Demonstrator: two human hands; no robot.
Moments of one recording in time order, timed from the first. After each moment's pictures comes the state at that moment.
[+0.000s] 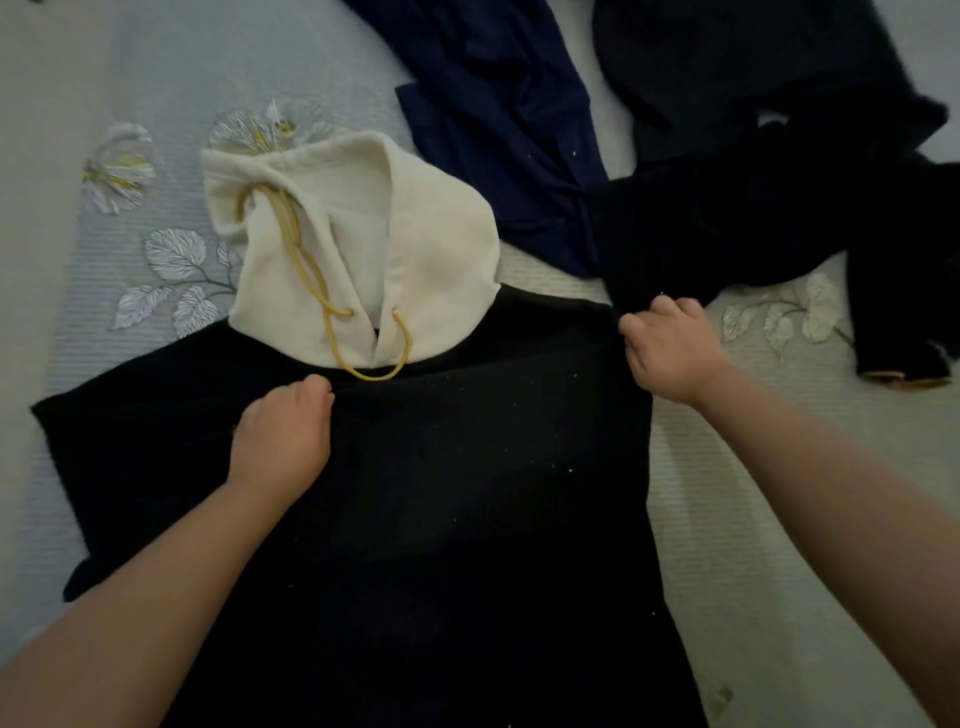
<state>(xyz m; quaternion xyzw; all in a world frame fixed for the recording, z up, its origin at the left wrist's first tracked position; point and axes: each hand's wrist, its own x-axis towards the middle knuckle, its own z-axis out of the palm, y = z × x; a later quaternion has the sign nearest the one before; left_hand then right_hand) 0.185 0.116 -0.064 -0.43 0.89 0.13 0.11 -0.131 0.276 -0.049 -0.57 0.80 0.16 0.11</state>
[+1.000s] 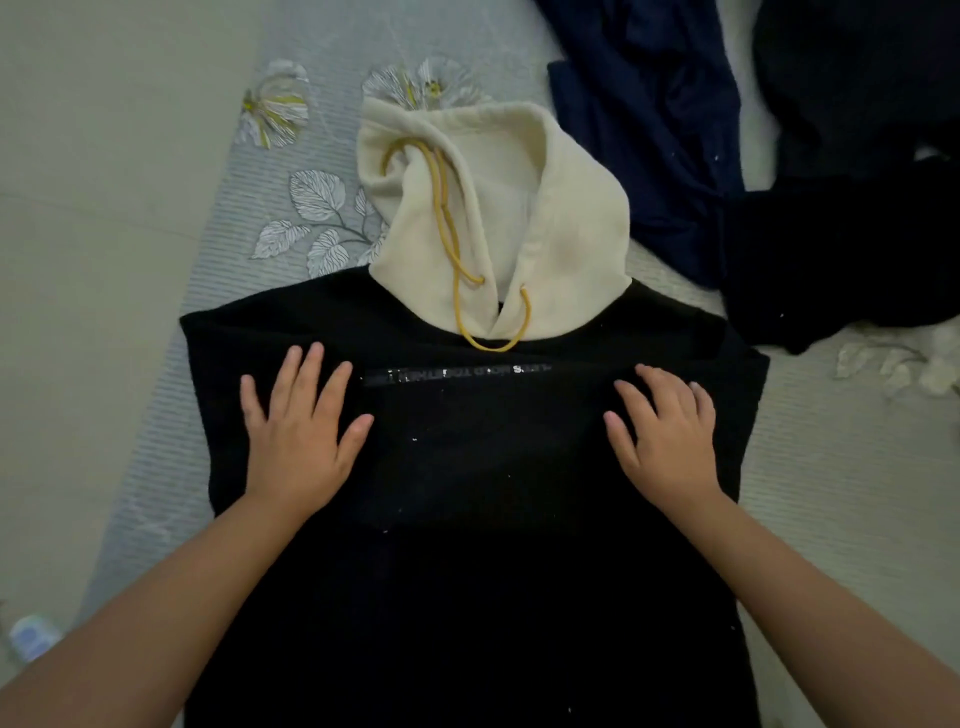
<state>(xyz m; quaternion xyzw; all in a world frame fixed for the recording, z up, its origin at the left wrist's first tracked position) 0.284 0.126 -0.071 -0.49 0.86 0.16 0.06 0.009 0.274 -0.061 -0.54 0.84 -0.01 0.10</state>
